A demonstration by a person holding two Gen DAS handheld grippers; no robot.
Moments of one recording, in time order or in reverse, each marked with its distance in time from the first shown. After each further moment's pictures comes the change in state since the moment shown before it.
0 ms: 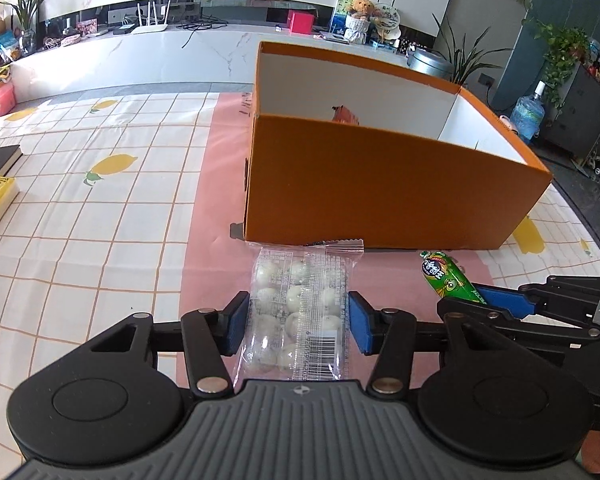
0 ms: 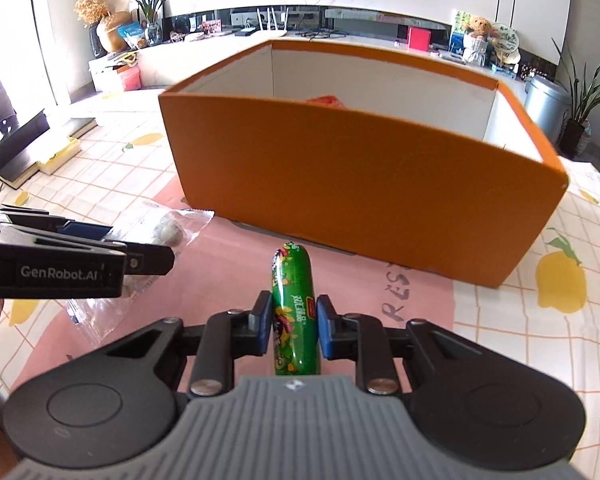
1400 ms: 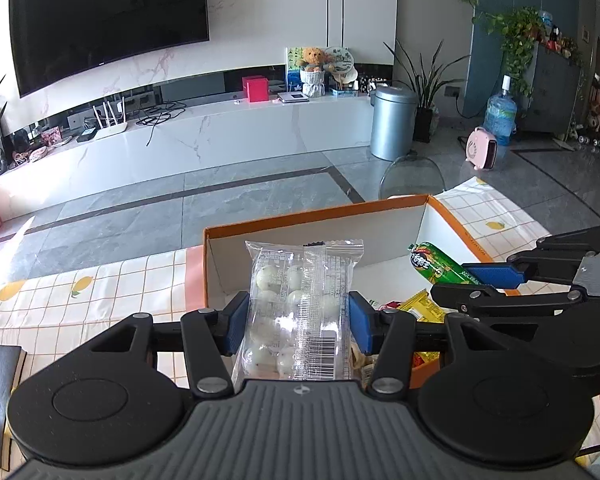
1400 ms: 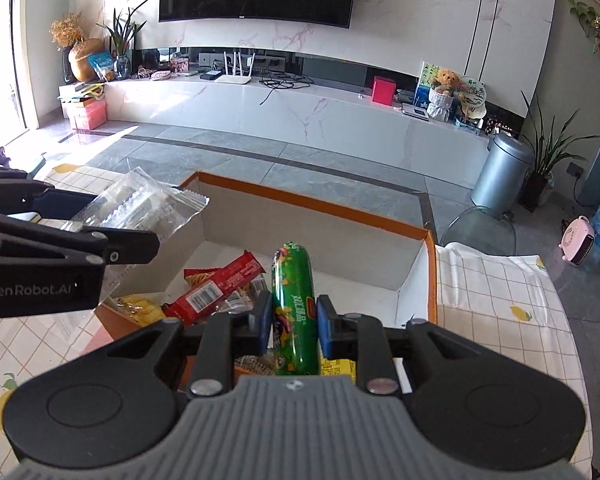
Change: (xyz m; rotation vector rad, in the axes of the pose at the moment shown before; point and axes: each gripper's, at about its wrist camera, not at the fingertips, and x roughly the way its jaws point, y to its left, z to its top) left arm 0.011 -0.058 0.130 0.245 -0.122 0.025; right arm -0.009 -0.056 0.151 -0.043 -0.053 -0.125
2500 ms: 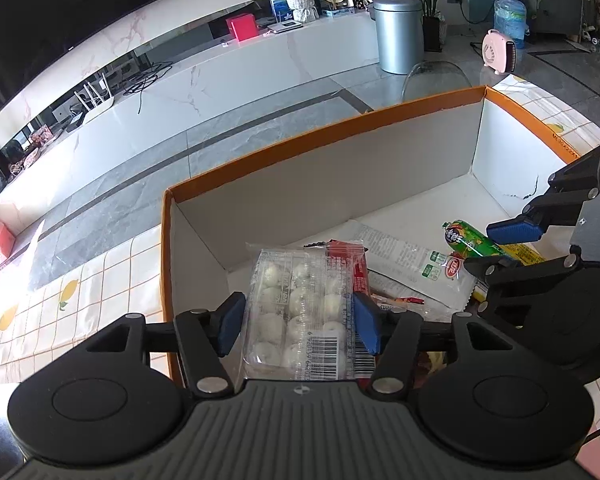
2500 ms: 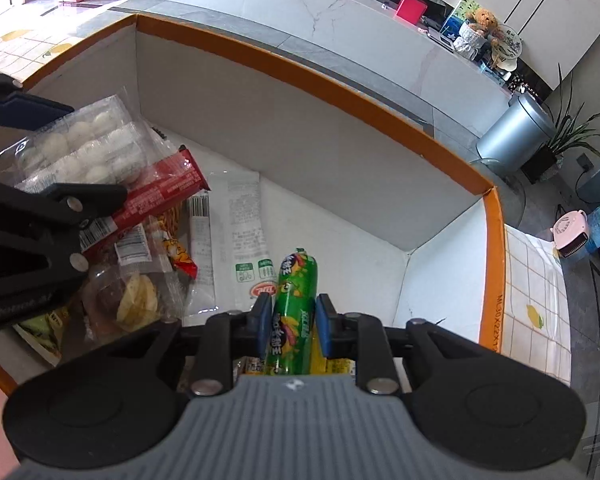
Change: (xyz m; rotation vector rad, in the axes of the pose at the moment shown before) left arm 0.098 -0.008 -0.004 0.171 0.208 0.091; right arm 0.146 -0.003 0.004 -0.195 0.299 -0.078
